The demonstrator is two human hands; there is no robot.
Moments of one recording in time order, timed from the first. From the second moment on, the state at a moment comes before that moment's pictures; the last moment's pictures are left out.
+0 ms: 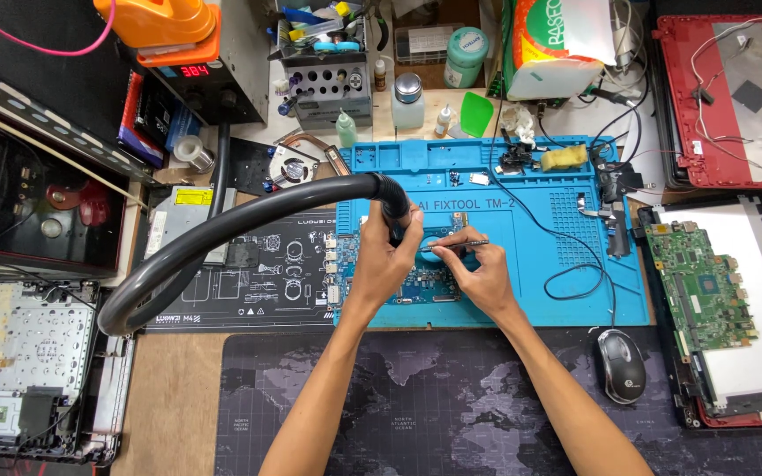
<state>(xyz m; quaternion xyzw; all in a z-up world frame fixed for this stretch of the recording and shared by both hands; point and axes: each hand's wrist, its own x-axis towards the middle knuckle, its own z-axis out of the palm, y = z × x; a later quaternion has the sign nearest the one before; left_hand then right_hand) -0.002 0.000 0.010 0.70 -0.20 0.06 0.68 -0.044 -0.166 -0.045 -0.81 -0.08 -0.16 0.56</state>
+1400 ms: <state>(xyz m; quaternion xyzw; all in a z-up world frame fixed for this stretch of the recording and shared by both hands) -0.007 0.004 0.001 0.68 -0.23 0.06 0.69 -0.055 -0.165 -0.042 -0.81 -0.10 -0.15 0.55</state>
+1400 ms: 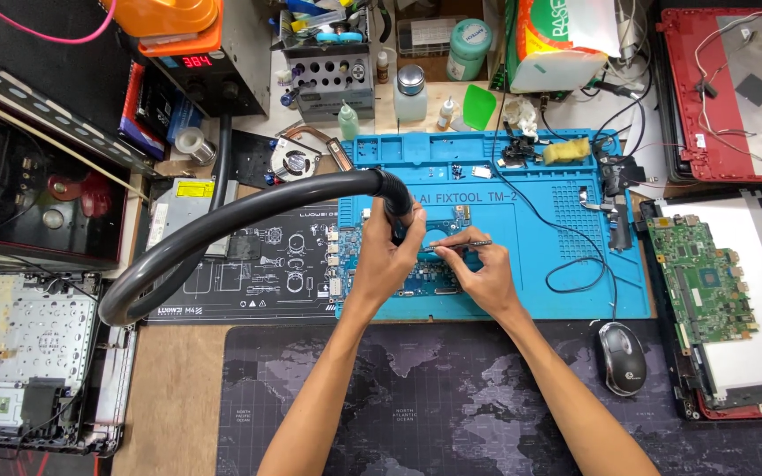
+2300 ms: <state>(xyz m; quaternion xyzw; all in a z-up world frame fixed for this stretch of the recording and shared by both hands) -0.035 0.006 0.029 0.67 -0.10 0.12 0.72 -0.062 -0.199 -0.047 -0.75 0.05 -0.14 0.65</state>
